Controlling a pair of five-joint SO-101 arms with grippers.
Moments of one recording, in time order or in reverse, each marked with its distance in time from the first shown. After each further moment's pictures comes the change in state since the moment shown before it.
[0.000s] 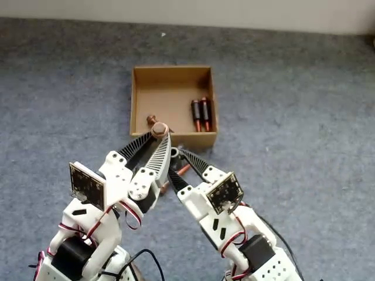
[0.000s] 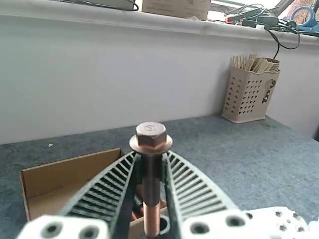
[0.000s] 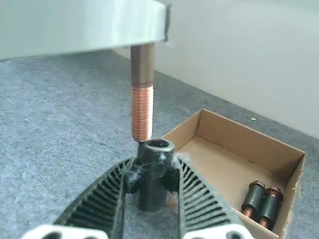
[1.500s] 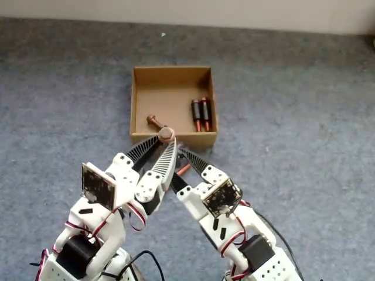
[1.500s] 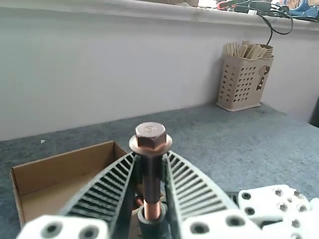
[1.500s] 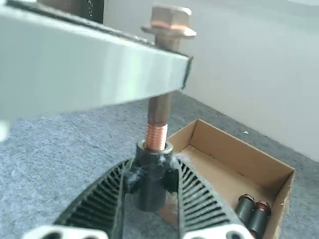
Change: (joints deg) left arm 1.9 -0.6 3.5 -0.4 -1.6; right arm 0.5 0.1 0.0 -2.7 4.6
